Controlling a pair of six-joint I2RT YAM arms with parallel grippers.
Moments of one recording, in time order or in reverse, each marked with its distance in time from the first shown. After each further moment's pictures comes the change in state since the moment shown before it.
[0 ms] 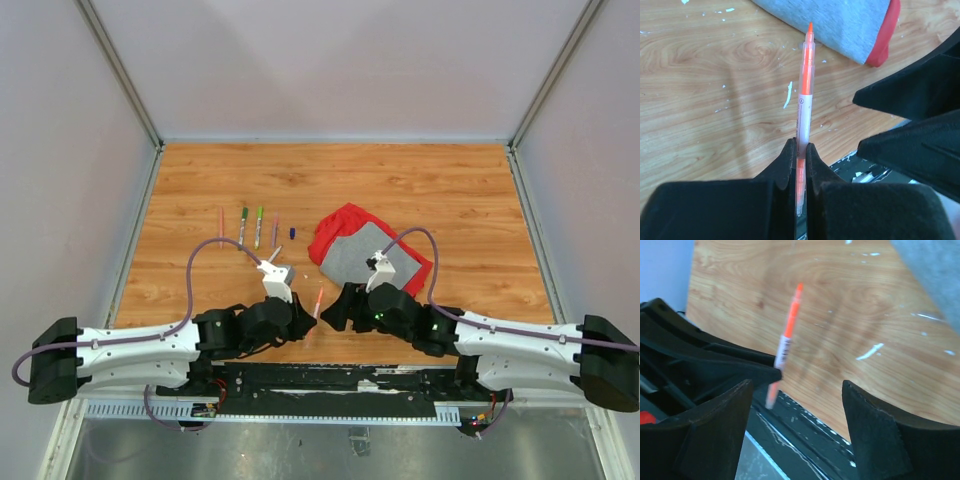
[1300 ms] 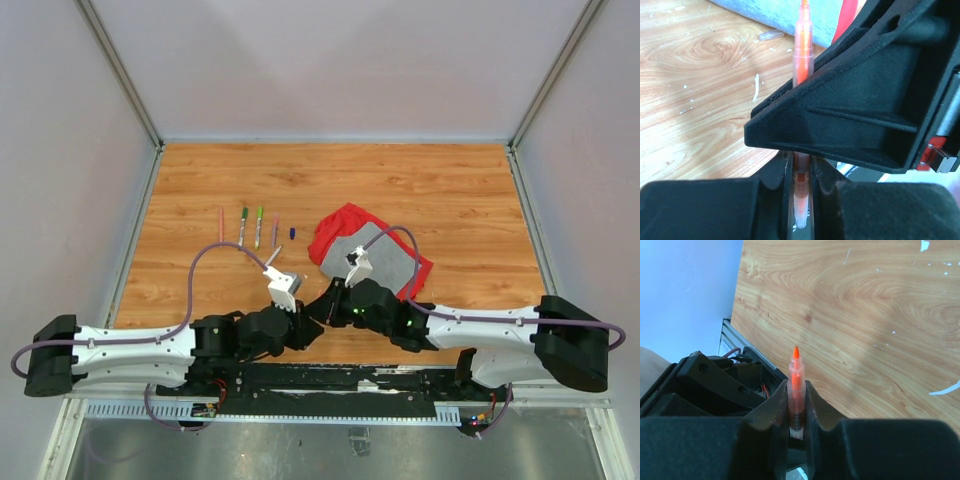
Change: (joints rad) left arm -0.084 -0.034 -0.035 0.101 0.013 0.071; right arm 0.034 0.245 0.045 0.352 -0.053 0.114
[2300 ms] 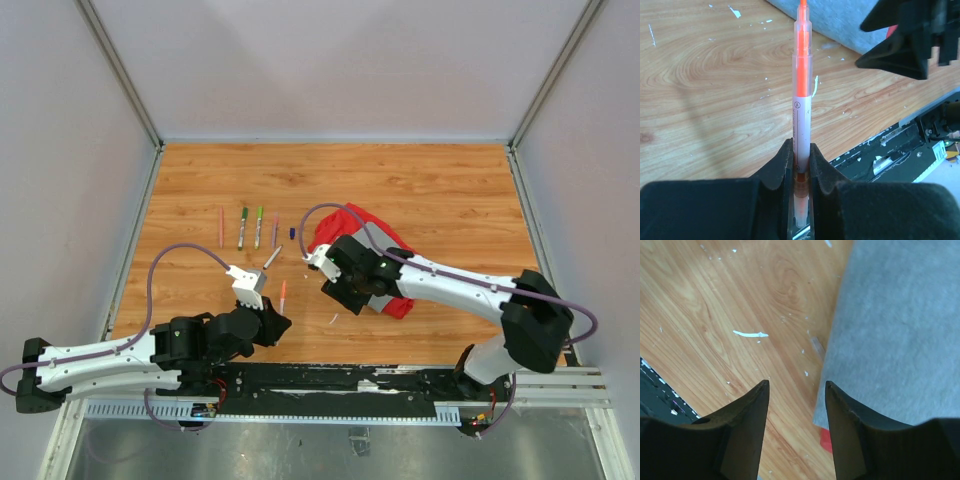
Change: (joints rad) left arm 0.020 -0.325 0.010 -0.410 -0.132 -0.016; right arm -0.218 0.191 0.449 -0.906 -0.133 -1.154
